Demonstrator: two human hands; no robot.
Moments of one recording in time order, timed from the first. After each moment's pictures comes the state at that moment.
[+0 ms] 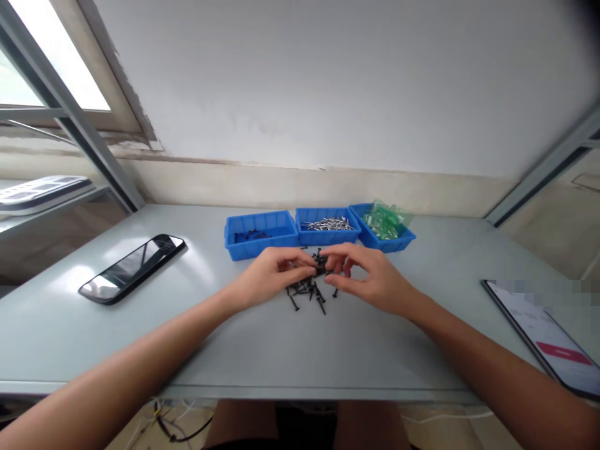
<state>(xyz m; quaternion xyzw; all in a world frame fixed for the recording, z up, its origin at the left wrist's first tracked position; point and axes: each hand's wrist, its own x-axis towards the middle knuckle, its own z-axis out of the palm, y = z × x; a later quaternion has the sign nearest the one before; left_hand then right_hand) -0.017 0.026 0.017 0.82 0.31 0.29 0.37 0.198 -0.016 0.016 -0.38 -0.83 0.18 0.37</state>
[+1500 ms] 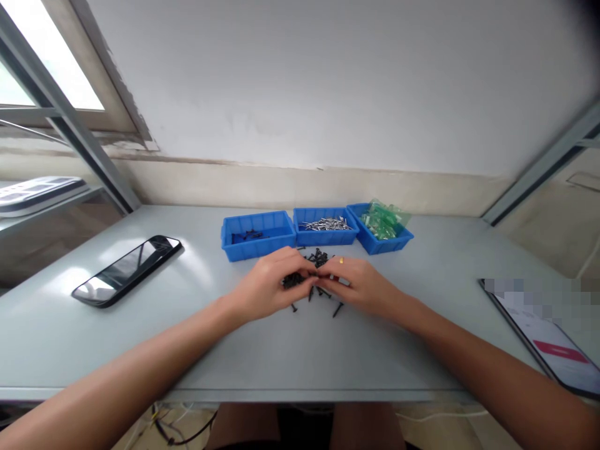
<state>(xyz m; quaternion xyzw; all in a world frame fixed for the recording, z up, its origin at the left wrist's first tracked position) -0.016 0.018 0.011 0.91 0.21 0.34 0.13 0.190 -0.010 -0.001 -0.36 -0.87 0.12 0.31</state>
